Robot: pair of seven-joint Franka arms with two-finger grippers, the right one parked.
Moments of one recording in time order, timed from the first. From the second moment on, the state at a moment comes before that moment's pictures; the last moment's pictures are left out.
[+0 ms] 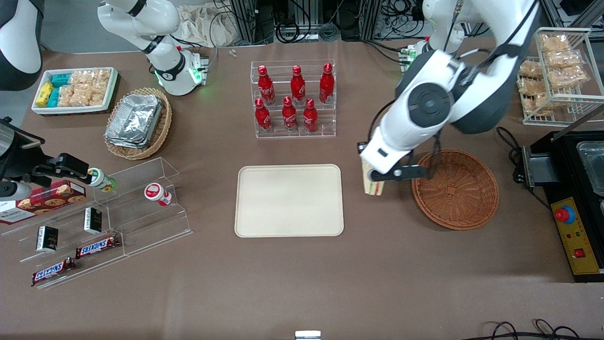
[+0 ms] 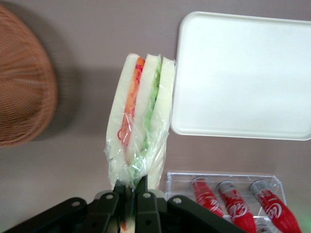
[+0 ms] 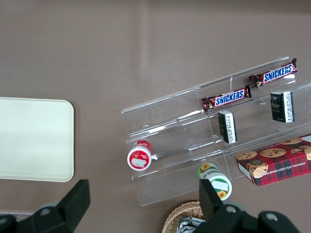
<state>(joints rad) -0.07 0.37 -0.56 -1.57 0.02 1.75 -0.68</state>
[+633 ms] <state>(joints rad) -0.22 0.69 -0.56 -1.56 0.20 2.01 -0.73</state>
